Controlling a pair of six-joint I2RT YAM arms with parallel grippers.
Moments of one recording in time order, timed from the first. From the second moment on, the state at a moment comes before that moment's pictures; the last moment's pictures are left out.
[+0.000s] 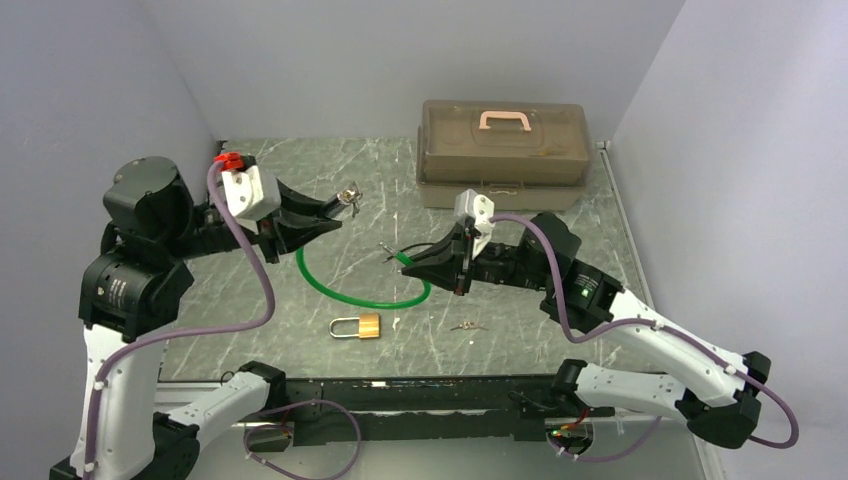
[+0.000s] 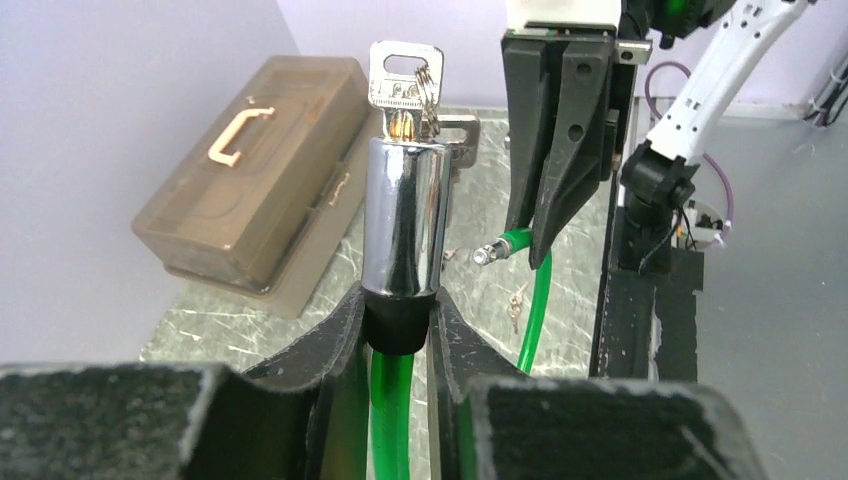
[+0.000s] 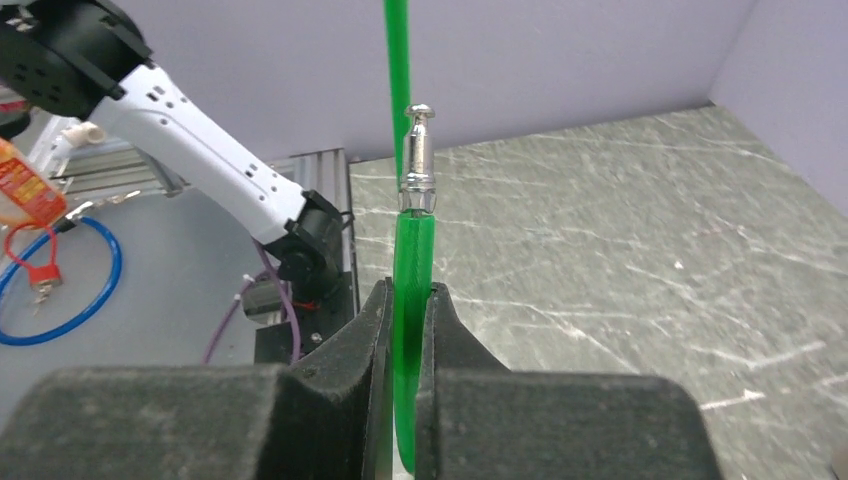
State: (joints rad) left arm -0.35 0.98 1.71 -0.86 0.89 0.30; right arm 0.99 0.98 1.08 -0.07 -0.44 0.07
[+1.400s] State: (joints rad) left arm -0.12 1.91 1.56 -0.71 0.35 0.58; right arm 0.78 1.80 1.04 0.15 0.23 0.41
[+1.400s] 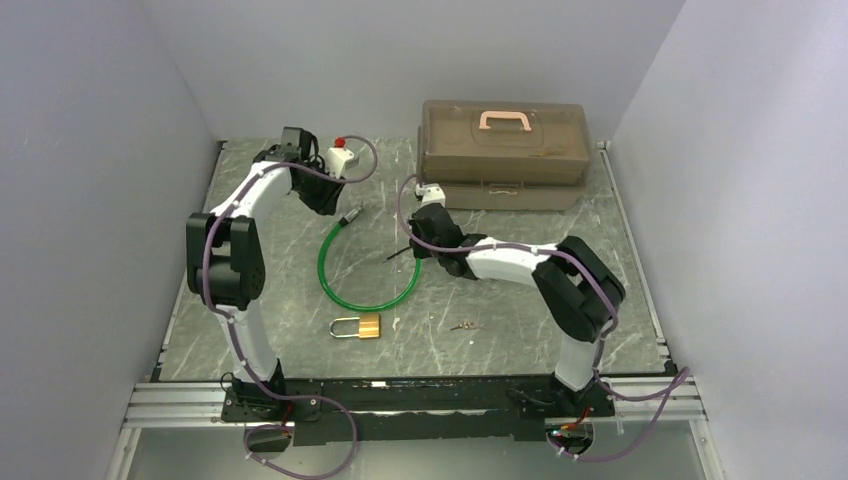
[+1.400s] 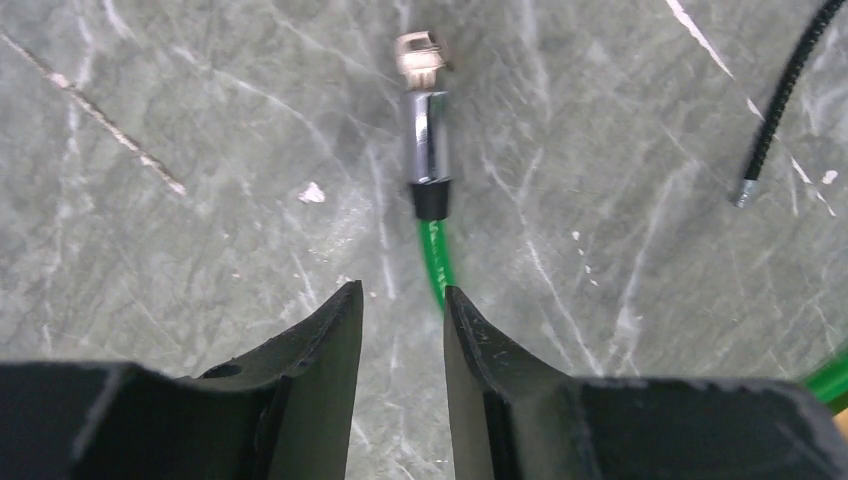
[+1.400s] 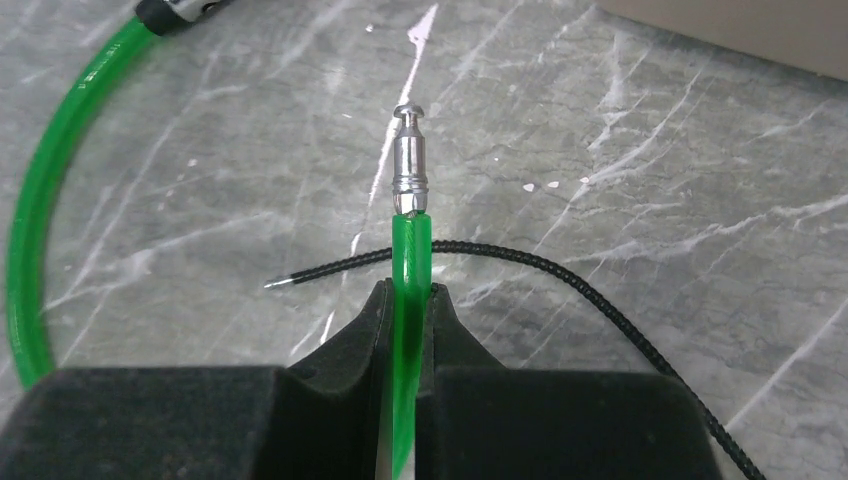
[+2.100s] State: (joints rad) left arm 0.04 1.60 1.67 -1.11 0.56 0.57; right arm 0.75 1.85 1.25 -0.16 0.21 0.42
